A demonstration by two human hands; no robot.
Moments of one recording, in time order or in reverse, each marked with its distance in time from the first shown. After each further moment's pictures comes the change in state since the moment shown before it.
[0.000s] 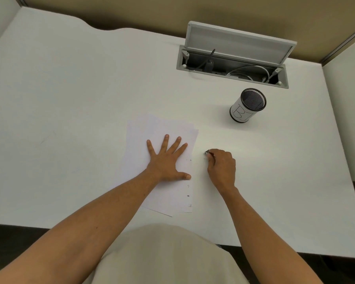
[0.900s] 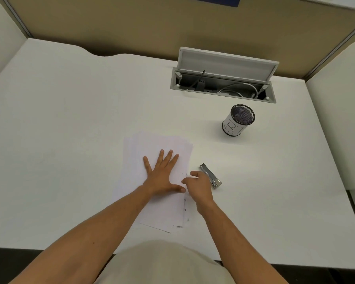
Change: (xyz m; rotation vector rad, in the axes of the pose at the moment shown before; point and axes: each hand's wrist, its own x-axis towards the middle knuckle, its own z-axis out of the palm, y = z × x) left_hand 0.005 -0.005 0.007 -0.110 0.055 -0.036; right_hand -0.021 -0.068 0.000 0.722 -0.329 0.732
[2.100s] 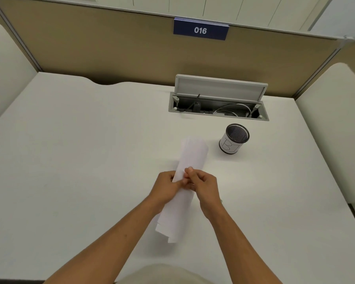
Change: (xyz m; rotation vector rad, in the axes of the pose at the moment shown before) left_hand -0.037 0.051 -0.092 -1.201 0.066 -0.126; right_hand -0.018 -0.054 -0.021 0.378 -0.149 -0.397
